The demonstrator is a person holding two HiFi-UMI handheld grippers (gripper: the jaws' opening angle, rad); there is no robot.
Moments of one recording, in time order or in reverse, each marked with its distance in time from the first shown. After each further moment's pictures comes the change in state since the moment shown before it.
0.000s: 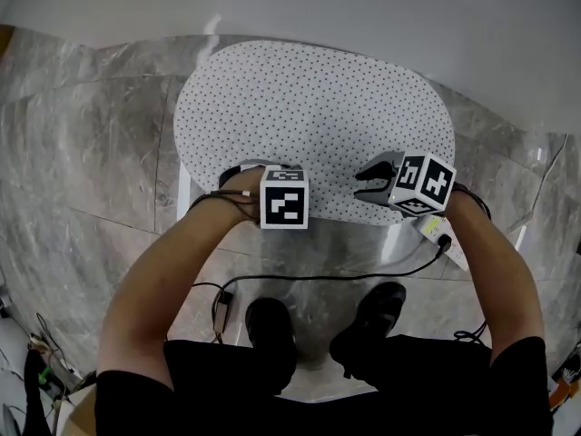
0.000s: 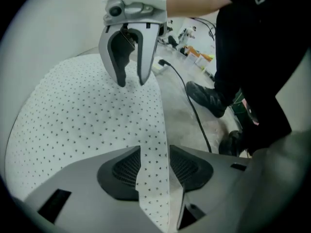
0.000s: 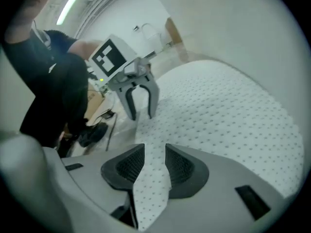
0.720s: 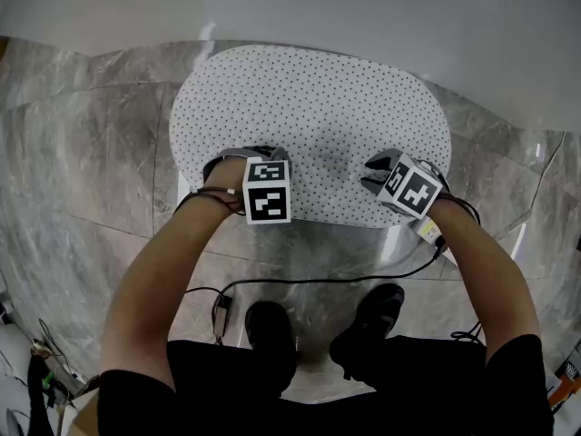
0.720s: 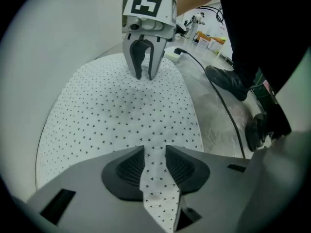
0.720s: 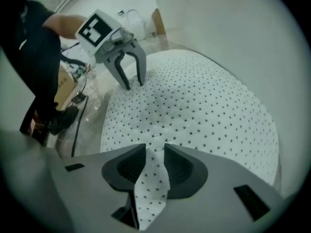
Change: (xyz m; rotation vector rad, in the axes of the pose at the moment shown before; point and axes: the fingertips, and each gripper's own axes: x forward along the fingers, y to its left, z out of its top) left arm -0.016 0.061 -0.033 0.026 0.079 0.271; right arm 0.007 -0.049 -0.040 0.028 0.143 -0.300
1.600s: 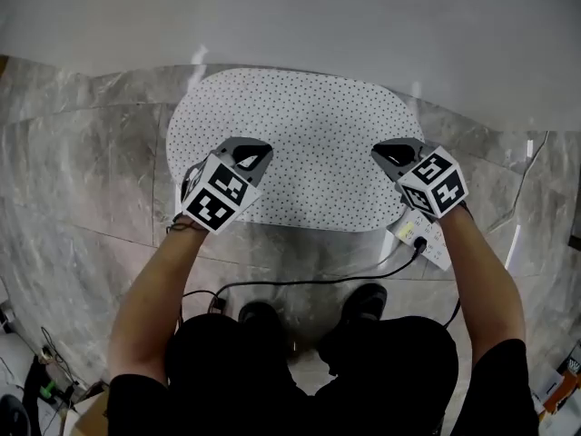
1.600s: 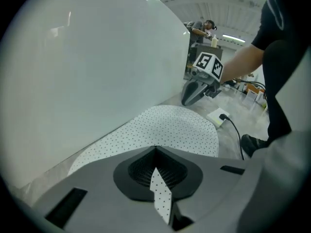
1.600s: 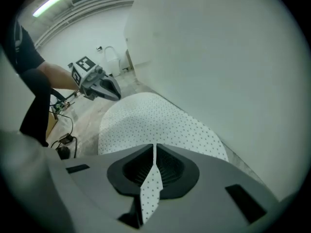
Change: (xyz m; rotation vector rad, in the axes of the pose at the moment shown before) left arm -0.130 0.077 0.023 -0.541 -0.476 0.370; right arm -0.125 -0.066 0.018 0.303 -0.359 -0.202
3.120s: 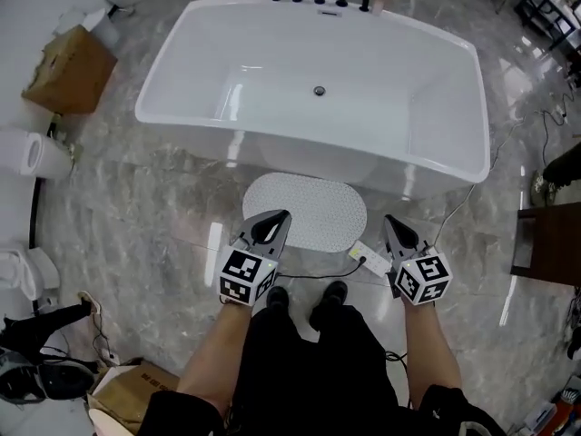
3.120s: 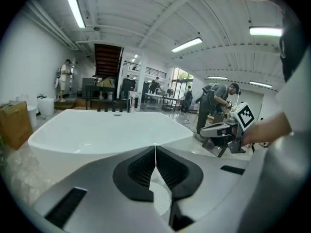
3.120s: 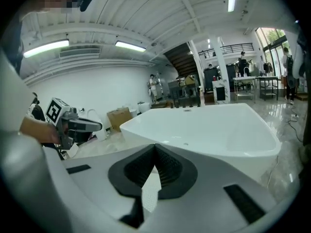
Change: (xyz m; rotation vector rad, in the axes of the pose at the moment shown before) left arm -0.544 -0.112 0.449 -0.353 -0.396 0.240; right arm -0.619 0.131 0.315 0.312 -0.527 -0.260
